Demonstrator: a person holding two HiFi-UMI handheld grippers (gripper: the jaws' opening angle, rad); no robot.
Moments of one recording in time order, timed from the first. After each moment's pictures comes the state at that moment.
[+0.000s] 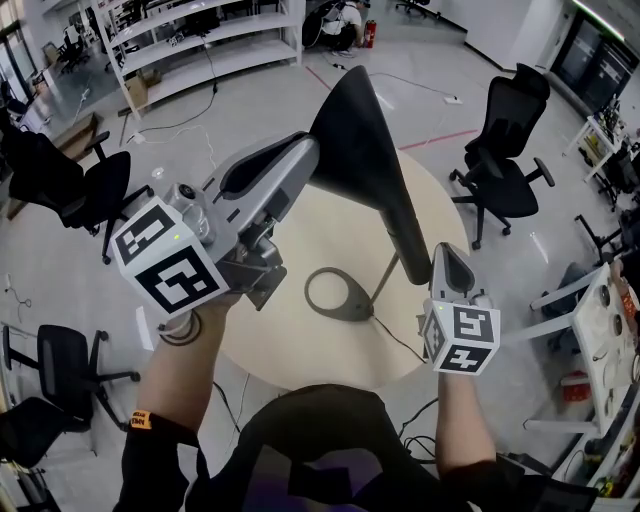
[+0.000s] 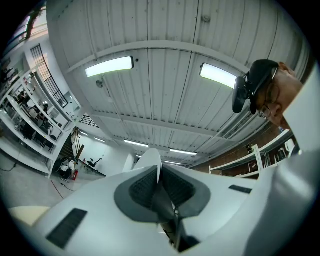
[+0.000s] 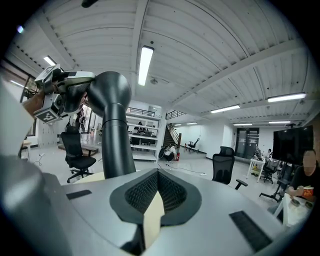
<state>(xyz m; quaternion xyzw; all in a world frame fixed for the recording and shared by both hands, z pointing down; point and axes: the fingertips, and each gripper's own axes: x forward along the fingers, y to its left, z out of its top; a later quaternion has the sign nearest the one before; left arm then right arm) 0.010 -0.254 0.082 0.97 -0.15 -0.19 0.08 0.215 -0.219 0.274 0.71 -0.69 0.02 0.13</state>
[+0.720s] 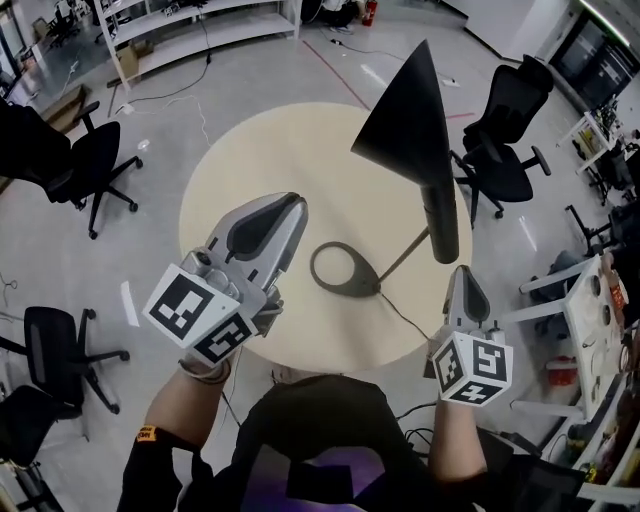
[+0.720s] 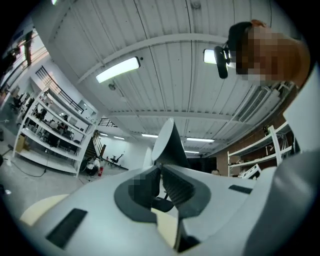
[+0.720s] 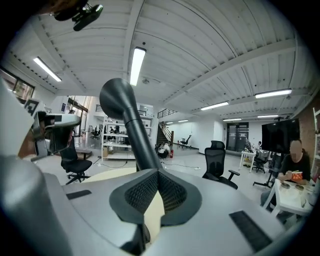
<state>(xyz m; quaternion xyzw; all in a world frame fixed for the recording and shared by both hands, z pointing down) -0.067 -0.241 0.198 0.95 -0.27 -0.13 0.08 0.171 -0.158 0.286 0.75 -0.65 0.05 0.11</state>
